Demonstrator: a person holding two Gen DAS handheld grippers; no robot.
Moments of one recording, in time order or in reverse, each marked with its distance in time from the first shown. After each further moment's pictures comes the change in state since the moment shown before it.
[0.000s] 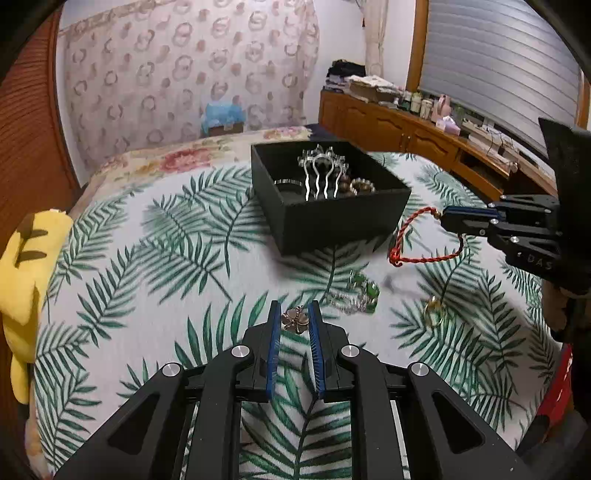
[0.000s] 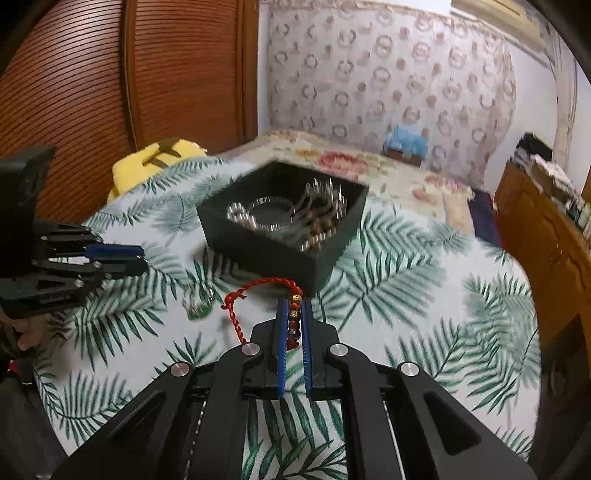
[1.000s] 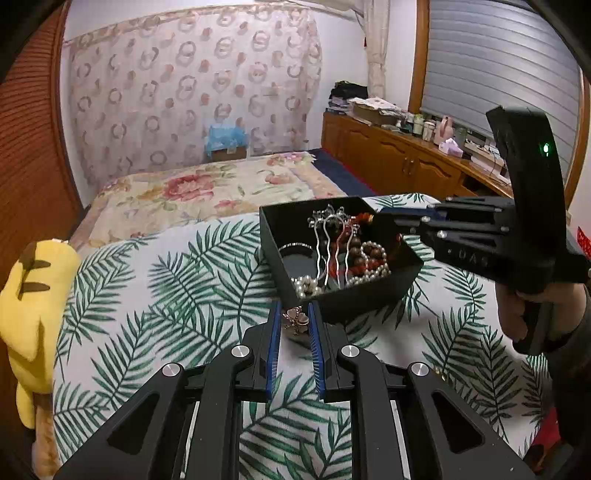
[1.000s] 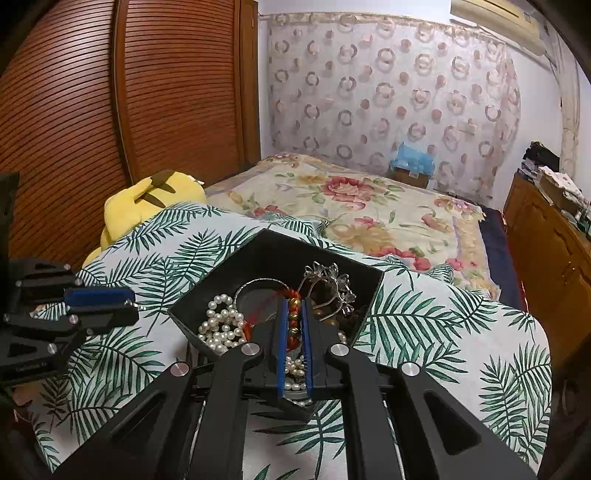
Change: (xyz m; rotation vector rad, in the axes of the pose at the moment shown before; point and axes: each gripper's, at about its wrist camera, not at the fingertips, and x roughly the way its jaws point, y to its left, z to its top) left arm 0.001 0.011 0.052 0.001 -0.078 0.010; right arm 0.055 -0.016 0.071 0.027 -0.064 0.029
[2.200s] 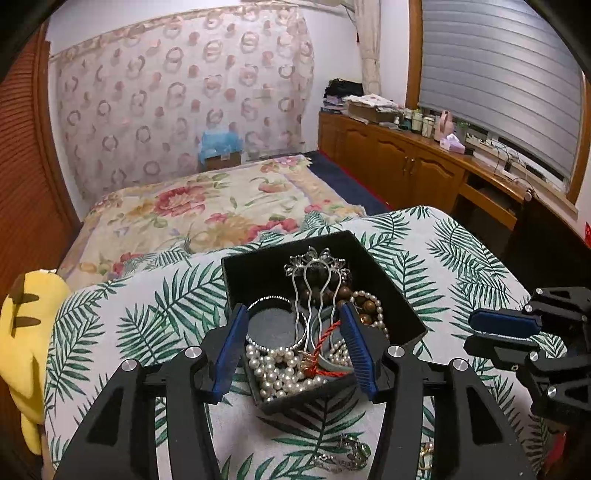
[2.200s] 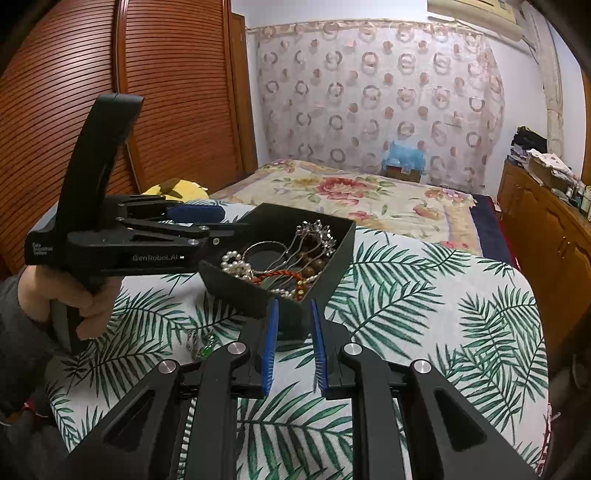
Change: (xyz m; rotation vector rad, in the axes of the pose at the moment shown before) left arm 0.046 -0.028 0.045 0.039 0.005 0.018; right arm -0.062 -0.005 -0.061 0.069 -0.041 0.024
